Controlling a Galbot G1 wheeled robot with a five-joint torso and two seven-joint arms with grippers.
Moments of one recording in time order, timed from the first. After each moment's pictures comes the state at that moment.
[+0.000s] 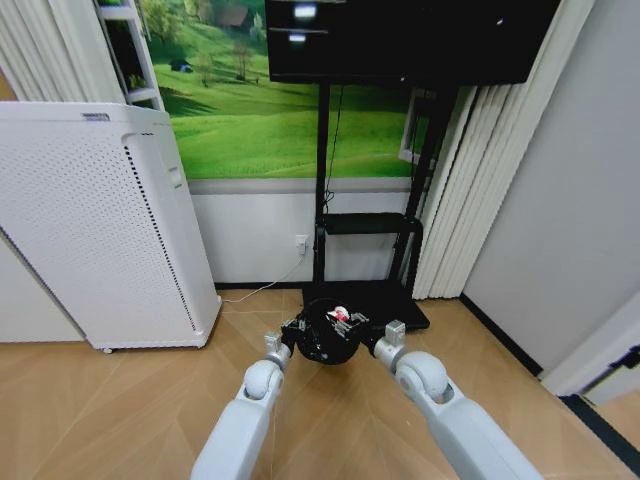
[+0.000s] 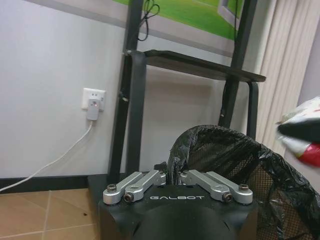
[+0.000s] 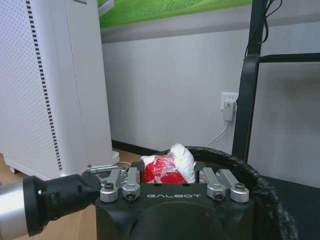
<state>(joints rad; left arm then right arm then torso) 0.95 -1.50 -0.16 -1.48 -0.27 0.12 0.06 -1.05 1.05 0.20 1.92 0.52 -0.41 -0.12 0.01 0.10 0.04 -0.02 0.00</state>
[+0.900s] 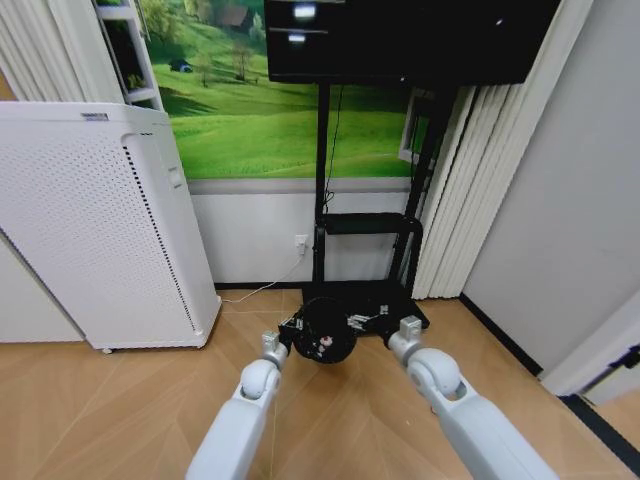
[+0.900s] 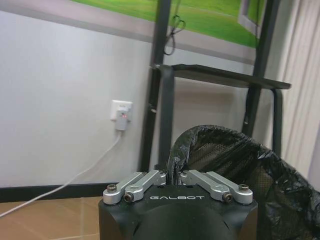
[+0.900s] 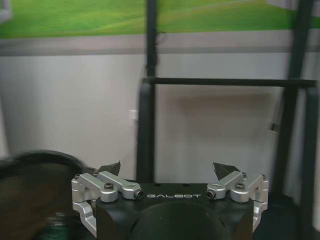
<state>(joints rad) 0.99 -1.40 -0.25 -1.57 -0.31 0.13 0.05 -1.13 1.05 0.40 1.87 0.51 -0.30 0.07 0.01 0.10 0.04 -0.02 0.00</state>
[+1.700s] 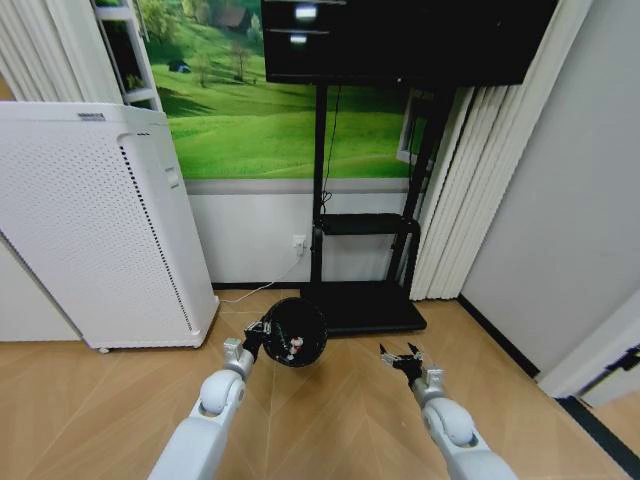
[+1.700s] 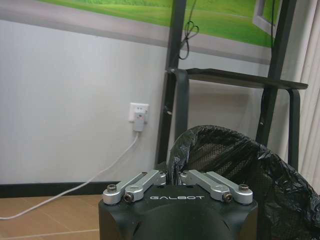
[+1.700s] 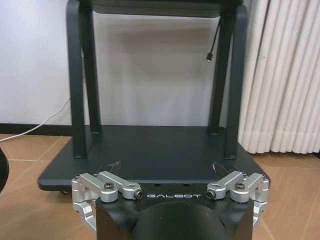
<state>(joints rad) 1.10 -1.32 -0.31 -1.70 -0.36 0.16 0.02 -1.29 1.17 0.49 1.67 0.37 -0.17 0.04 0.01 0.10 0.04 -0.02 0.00</state>
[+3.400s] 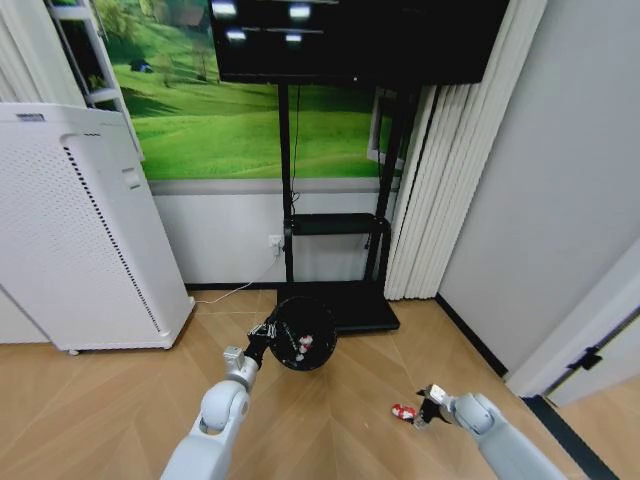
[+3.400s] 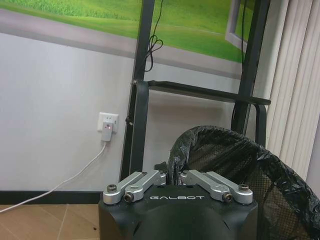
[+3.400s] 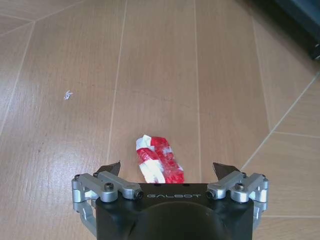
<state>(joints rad) 1.20 -1.37 -0.35 -1.82 -0.33 0.15 0.03 -1.02 0.95 0.29 1.08 -0.28 -0.24 -0.71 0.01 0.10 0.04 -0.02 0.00</state>
